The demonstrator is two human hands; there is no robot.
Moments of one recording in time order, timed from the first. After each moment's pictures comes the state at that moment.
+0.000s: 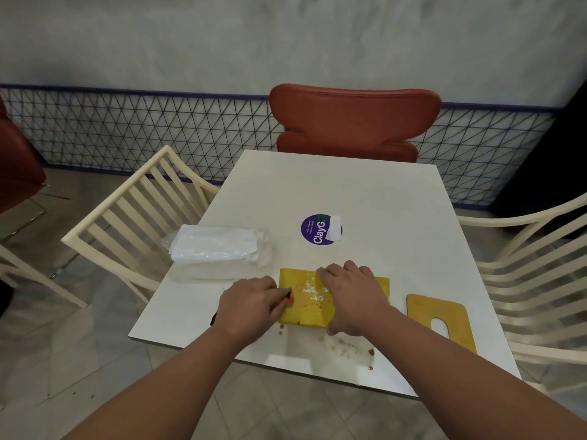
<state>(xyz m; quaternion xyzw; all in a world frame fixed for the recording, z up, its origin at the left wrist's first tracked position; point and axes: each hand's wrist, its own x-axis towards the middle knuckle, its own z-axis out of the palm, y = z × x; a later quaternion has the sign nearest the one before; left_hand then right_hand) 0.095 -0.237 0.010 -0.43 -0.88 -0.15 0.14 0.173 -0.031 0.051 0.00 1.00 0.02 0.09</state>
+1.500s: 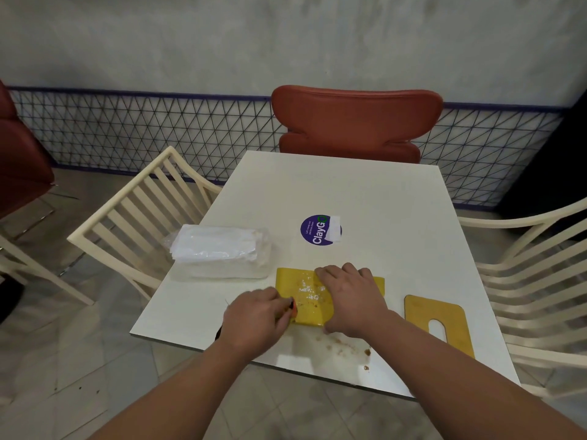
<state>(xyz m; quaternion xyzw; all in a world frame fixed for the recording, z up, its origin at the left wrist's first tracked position) 0.124 -0.225 0.011 -0.40 -0.90 -0.14 0.13 0.180 -0.023 0.046 0.00 1.00 -0.02 0.06</state>
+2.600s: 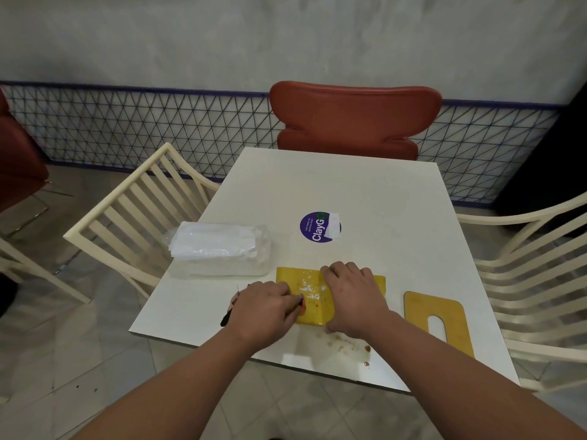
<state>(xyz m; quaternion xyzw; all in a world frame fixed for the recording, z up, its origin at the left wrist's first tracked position) 0.115 -0.215 0.013 -0.45 -0.88 -0.11 0.12 0.183 -0.027 0.043 0.02 1.00 -0.01 0.06</state>
